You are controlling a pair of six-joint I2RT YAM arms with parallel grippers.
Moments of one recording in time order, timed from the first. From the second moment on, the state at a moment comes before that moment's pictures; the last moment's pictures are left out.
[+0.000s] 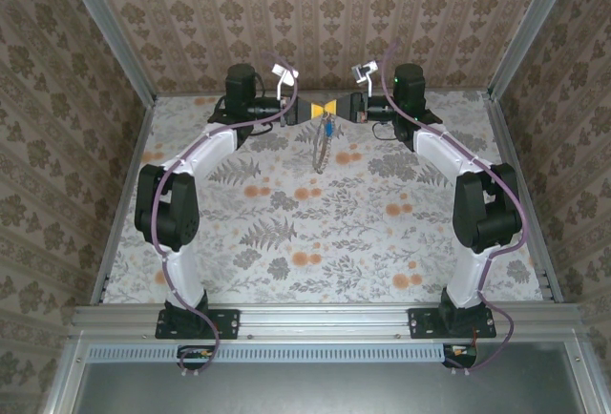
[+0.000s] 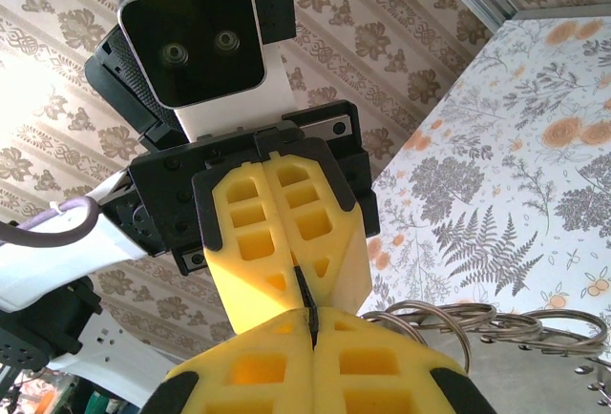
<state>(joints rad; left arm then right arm) -0.39 1.91 1.54 0.16 1.21 -0.48 0.22 1.87 1.46 0.25 -1.13 0.71</state>
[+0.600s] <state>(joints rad) -0.41 1.91 1.43 0.37 1.12 -0.64 0.18 1.74 1.30 0.31 -1.06 0.73</state>
